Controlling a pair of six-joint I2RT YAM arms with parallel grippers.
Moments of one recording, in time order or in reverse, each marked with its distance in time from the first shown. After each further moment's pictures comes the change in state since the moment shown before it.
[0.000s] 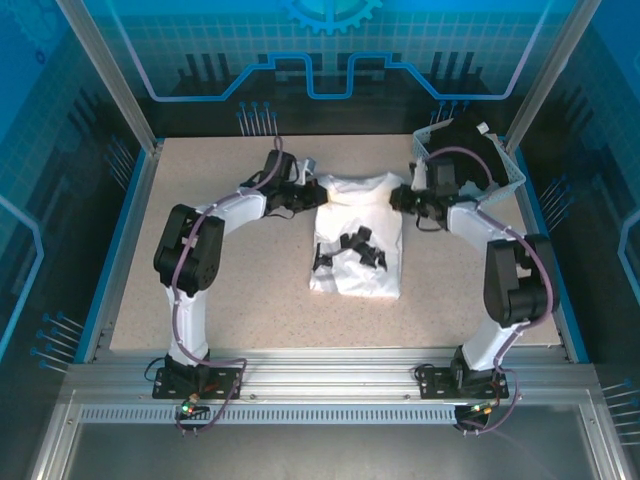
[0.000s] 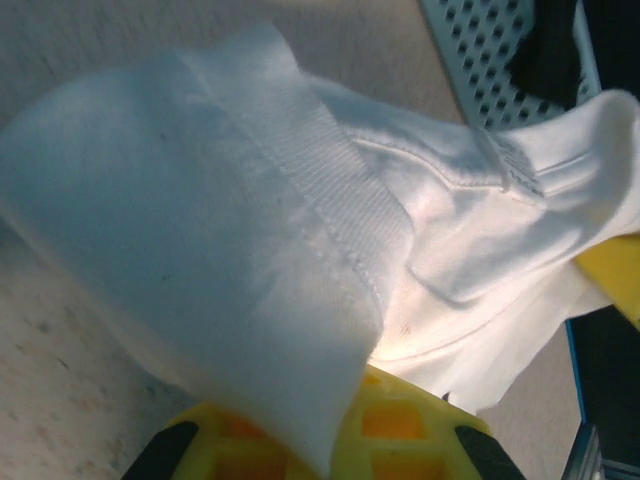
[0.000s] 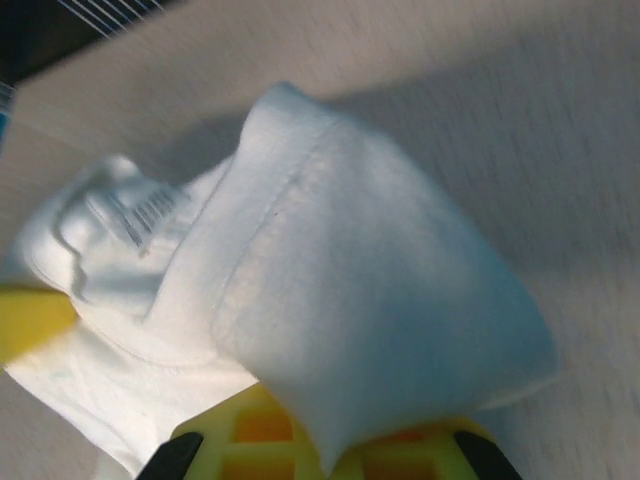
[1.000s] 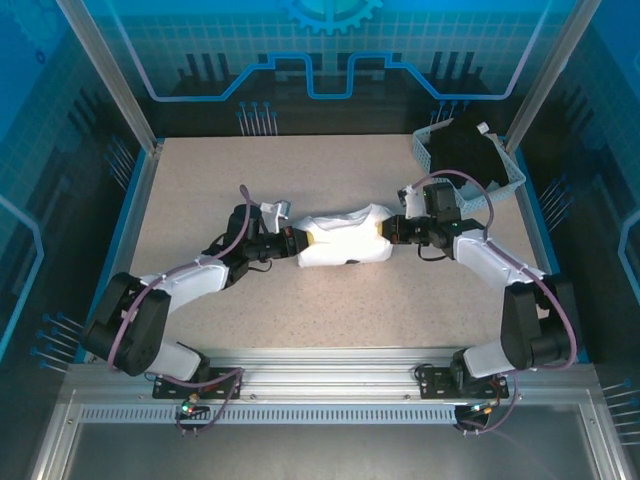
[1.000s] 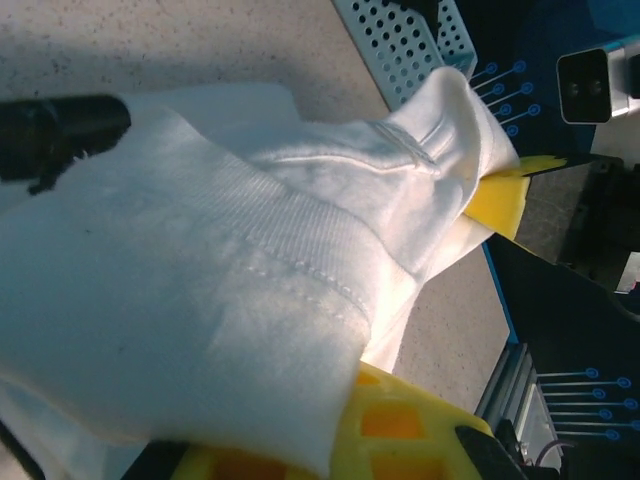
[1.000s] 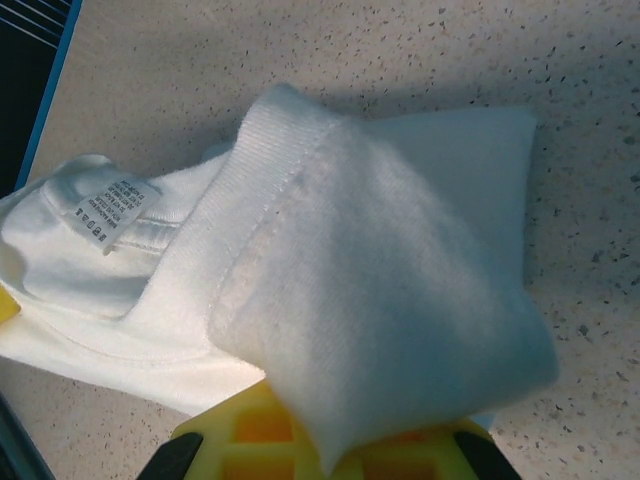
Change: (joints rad) left arm -0.074 -0.611 -0.809 0.415 -0.009 -0.106; right arm 0.074 -0.298 -0.309 -0.110 -0.151 -0.090
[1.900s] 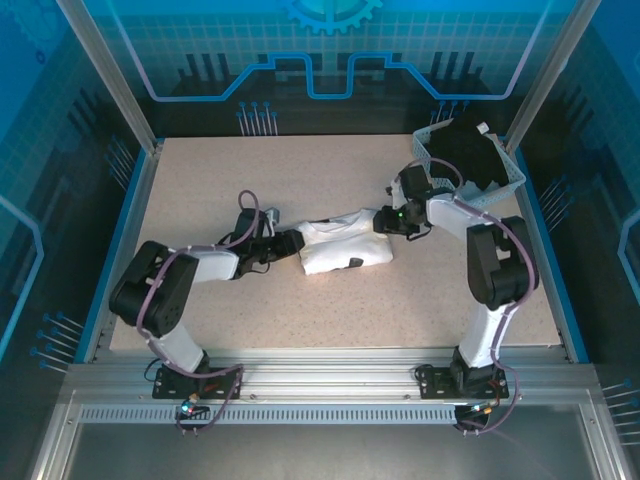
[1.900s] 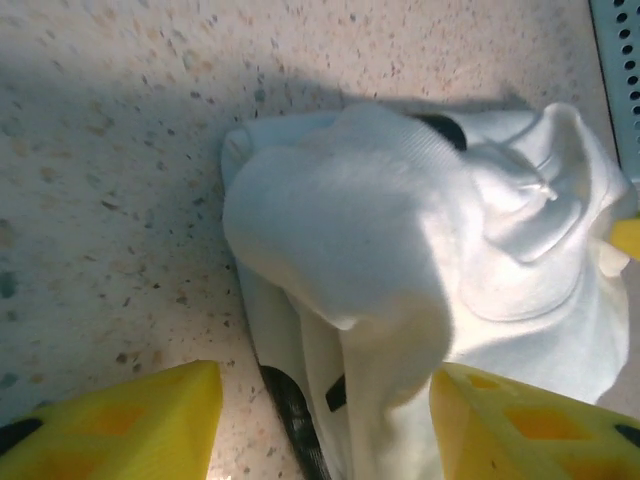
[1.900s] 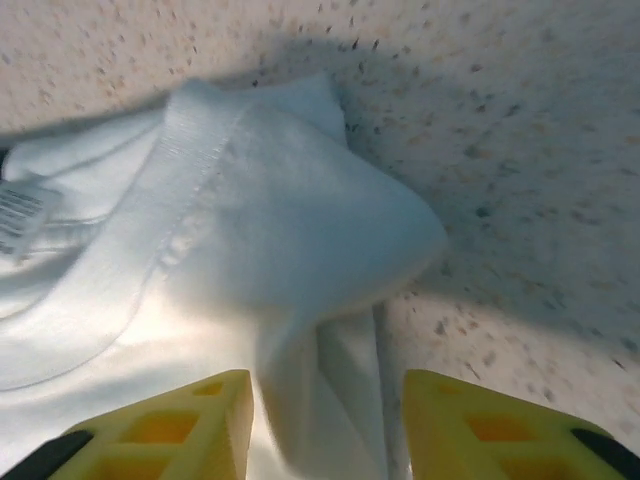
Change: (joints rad) left arm 0.059 0.216 0.034 -0.048 -0.223 -0.021; right arm 0.024 0.385 0.343 -0.259 0.260 -0.053
